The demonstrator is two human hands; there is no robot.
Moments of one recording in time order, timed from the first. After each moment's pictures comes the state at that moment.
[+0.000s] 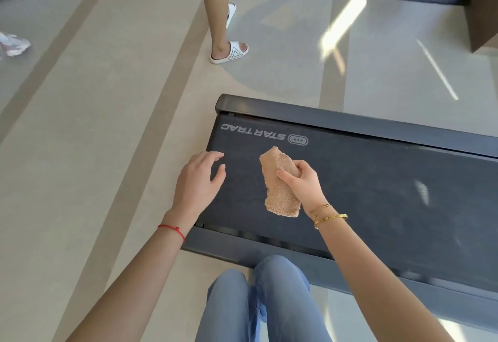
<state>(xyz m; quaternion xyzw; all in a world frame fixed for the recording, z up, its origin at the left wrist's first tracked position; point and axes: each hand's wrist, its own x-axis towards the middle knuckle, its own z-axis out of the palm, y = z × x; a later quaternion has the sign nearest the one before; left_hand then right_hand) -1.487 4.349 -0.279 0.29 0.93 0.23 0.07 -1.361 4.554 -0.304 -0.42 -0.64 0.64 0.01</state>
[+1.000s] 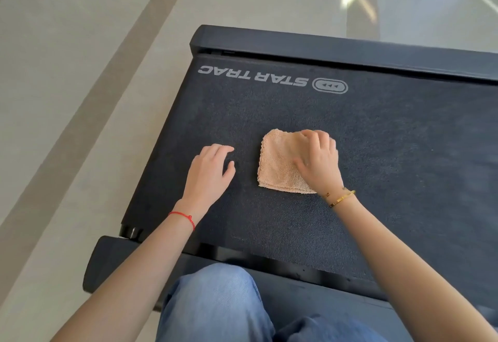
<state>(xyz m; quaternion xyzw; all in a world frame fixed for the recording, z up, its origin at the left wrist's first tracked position) -1.527 4.369 -0.753 0.34 0.92 0.19 0.06 -1.399 4.597 -0.776 -0.26 -0.94 0.21 0.12</state>
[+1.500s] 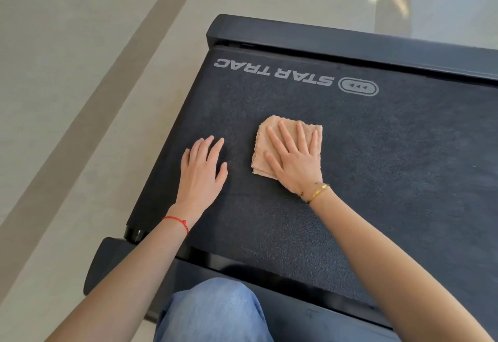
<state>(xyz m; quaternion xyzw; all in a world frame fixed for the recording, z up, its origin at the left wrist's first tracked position) -1.560 4.339 -0.786 0.30 0.95 0.09 0.04 -1.469 4.559 -0.799 -0.15 -0.98 0.07 -0.06</state>
